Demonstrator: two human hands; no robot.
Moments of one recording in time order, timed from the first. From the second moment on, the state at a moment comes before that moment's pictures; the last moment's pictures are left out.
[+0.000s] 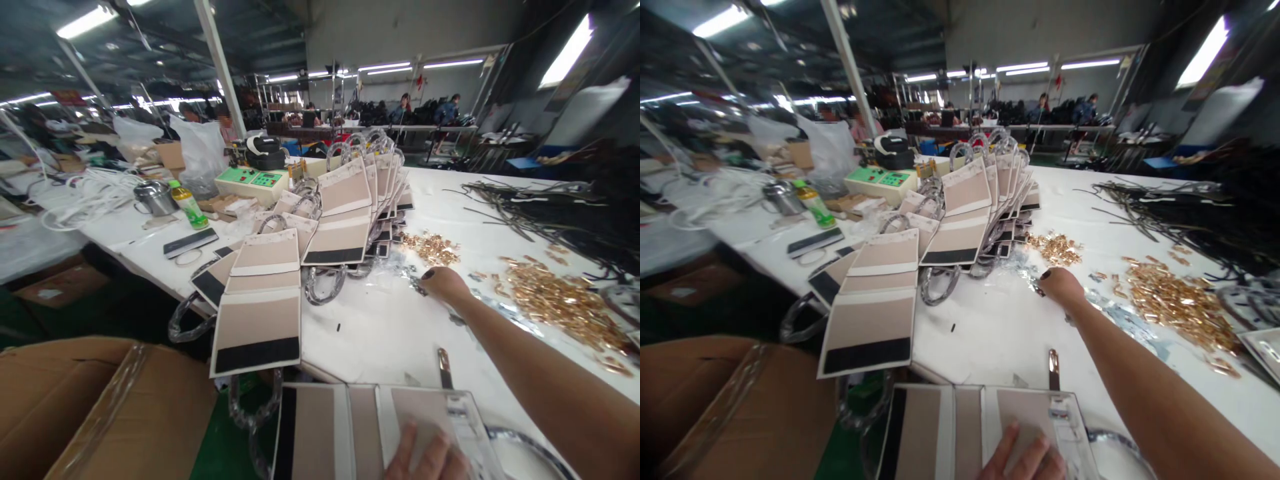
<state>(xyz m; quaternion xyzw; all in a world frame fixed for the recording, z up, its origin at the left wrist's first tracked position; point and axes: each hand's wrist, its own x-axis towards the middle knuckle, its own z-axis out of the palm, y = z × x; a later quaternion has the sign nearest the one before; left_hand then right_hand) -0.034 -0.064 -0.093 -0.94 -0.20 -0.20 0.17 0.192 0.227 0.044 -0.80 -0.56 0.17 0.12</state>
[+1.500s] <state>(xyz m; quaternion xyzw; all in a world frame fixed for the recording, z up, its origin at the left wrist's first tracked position) -0.067 -0.073 0.035 -0.97 -0.19 -0.05 -0.13 0.178 -0.086 0.059 -0.73 -0.48 0.44 0.22</state>
